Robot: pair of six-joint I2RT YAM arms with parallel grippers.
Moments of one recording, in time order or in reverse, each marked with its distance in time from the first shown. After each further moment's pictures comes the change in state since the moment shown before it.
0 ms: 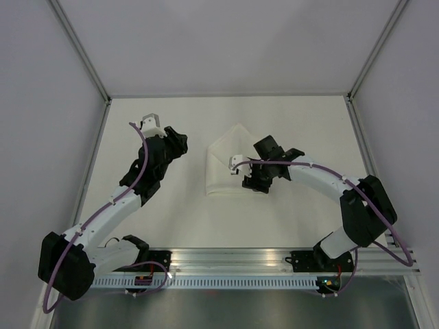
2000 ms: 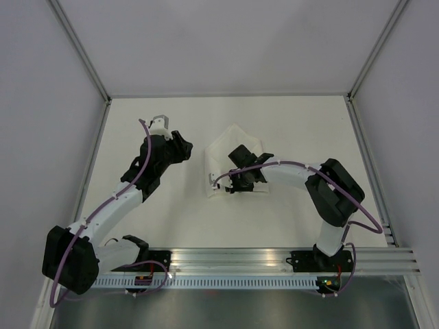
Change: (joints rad) left arm 0.060 0.055 0.000 -0.061 0.237 0.083; right arm 0.191 0.247 0.056 0.113 0.068 -0.134
